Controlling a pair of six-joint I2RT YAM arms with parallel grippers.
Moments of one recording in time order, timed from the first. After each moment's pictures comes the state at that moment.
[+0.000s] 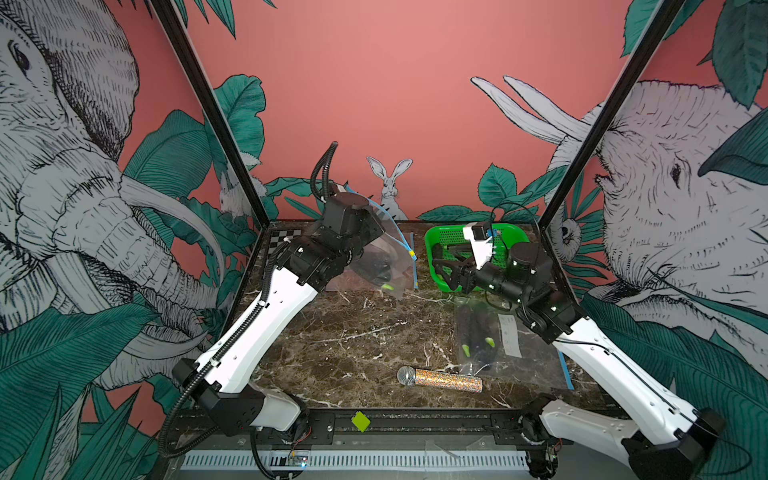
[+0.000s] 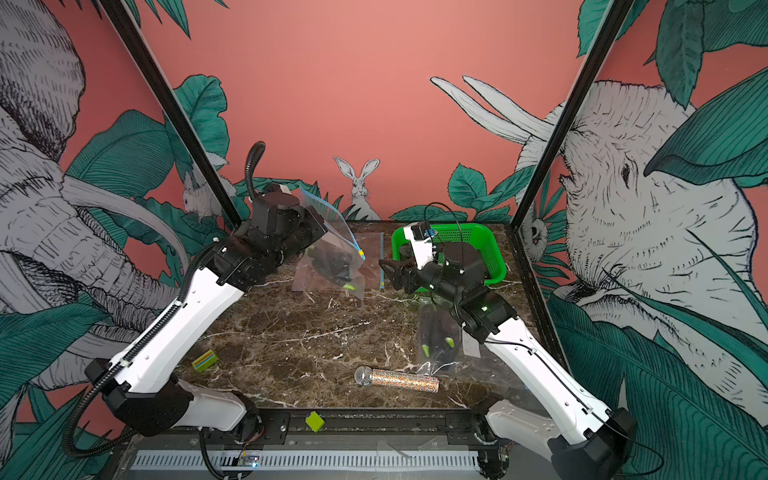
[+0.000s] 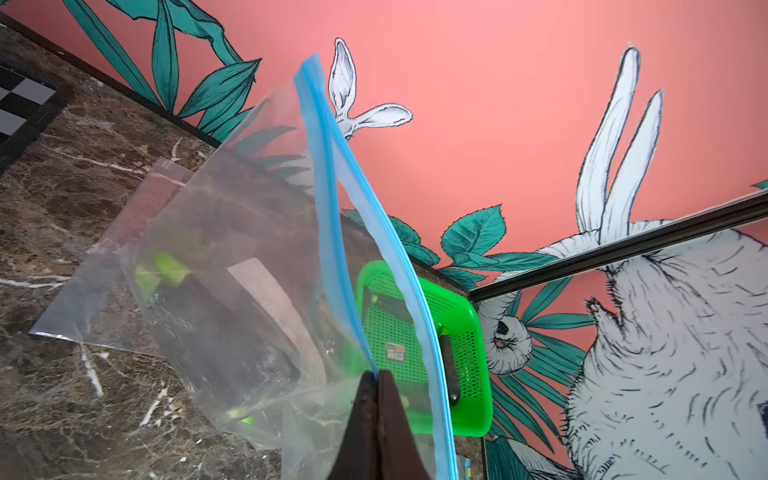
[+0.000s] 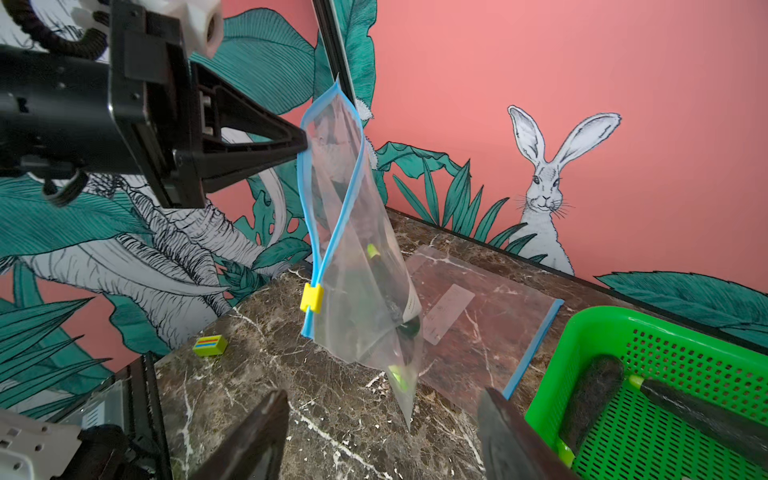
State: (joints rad) left arm -0.68 1.41 1.72 -0.72 -0.32 -0.94; right arm 0.55 1.07 1.07 -0.17 -0.36 0.15
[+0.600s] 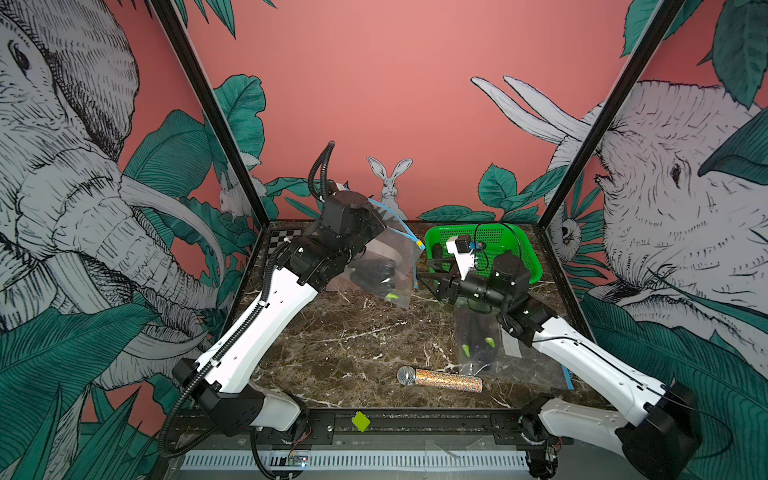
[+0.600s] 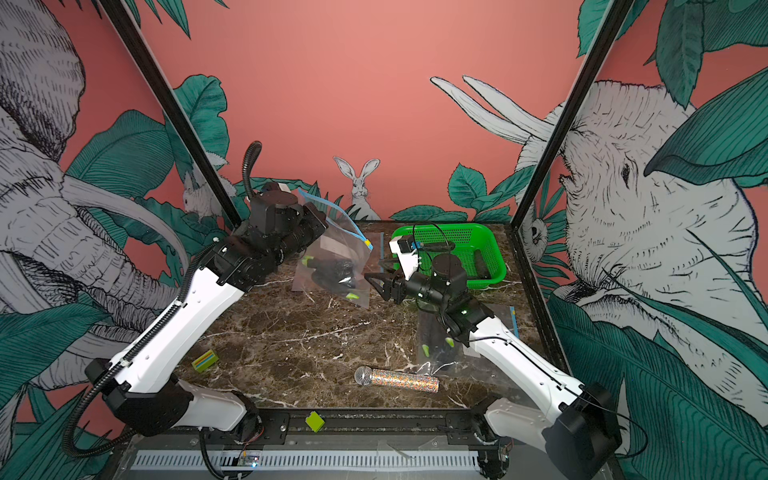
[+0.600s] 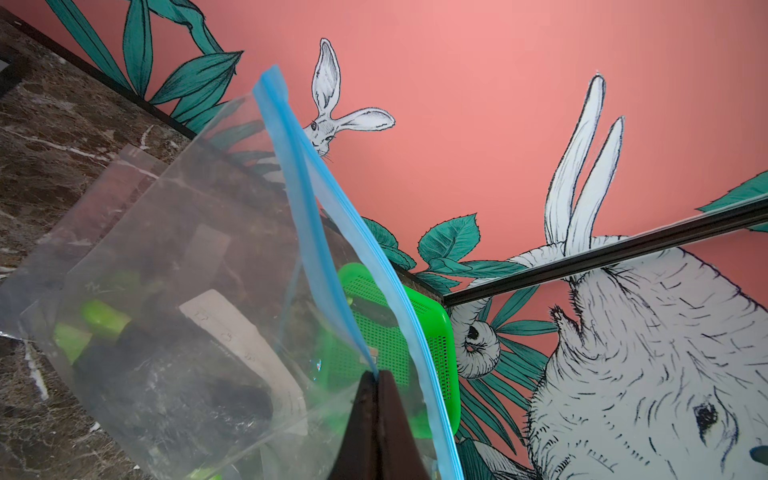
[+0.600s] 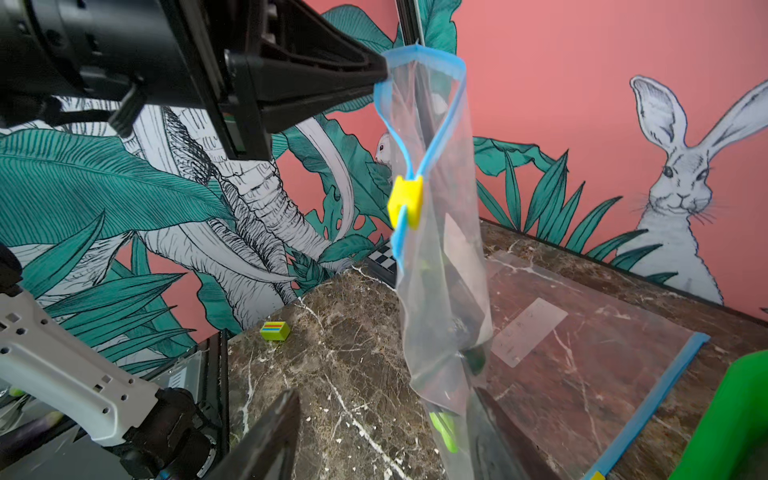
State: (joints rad) left arm -0.68 1.41 1.72 -0.68 -0.30 -0.98; right arm 0.60 1.15 0.89 0.19 -0.51 0.22
